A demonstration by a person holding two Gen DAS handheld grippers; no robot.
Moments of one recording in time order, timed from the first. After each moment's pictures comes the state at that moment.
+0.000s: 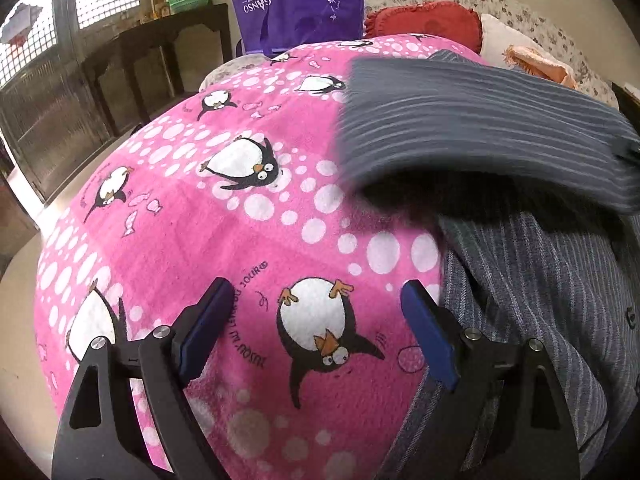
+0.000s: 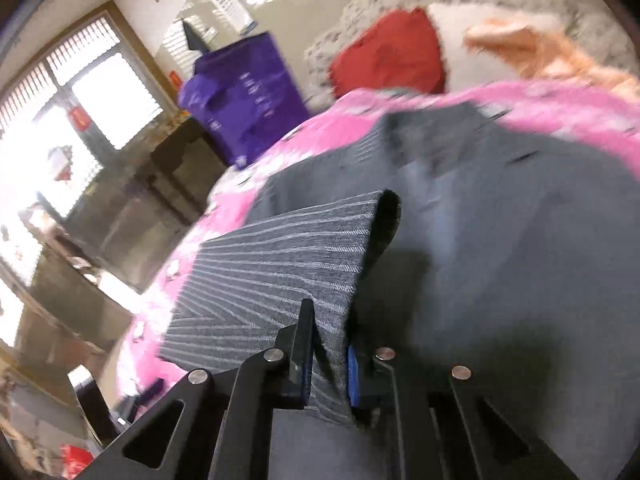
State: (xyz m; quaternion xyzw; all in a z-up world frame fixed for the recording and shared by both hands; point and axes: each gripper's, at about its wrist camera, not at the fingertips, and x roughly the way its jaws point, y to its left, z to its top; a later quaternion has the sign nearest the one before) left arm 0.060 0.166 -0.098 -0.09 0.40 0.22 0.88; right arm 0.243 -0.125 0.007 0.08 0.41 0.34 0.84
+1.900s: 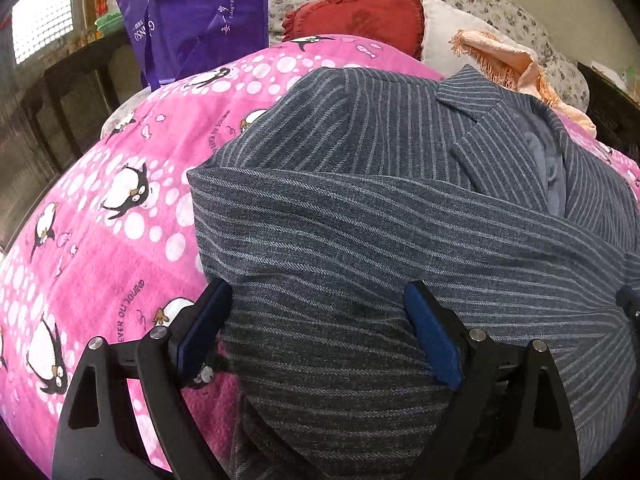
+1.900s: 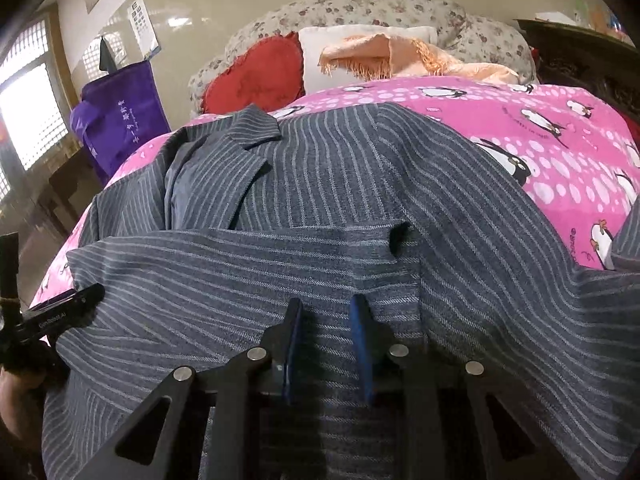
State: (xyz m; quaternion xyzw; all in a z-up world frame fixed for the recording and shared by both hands) left arm 0.228 0.127 -0.086 -0.07 0.41 0.13 0.90; right arm 0.258 -0.229 -0.061 0.05 0.38 0.17 0.91
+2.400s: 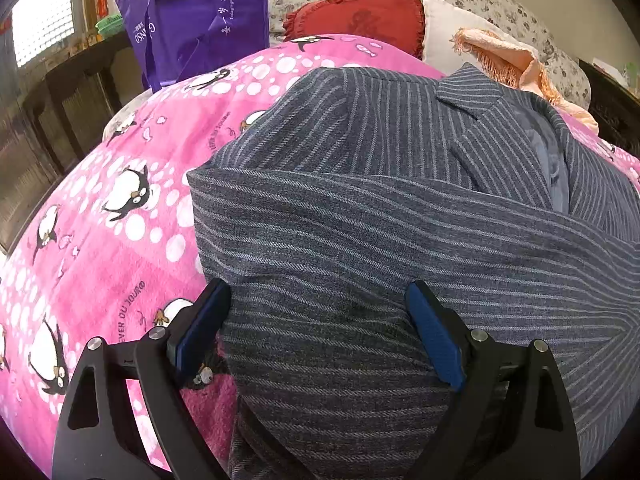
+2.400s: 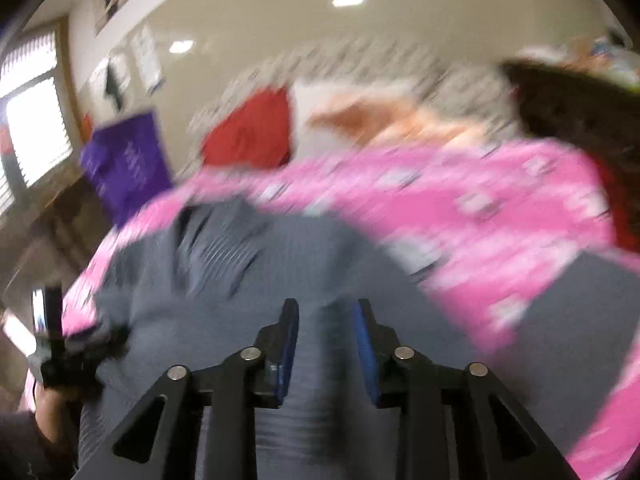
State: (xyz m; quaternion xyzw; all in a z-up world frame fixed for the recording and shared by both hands) left arm 0.230 0.121 -0.086 -0.06 0.41 0.14 0.90; right arm 0.230 -0.310 0.033 0.05 0.31 0.13 0.94
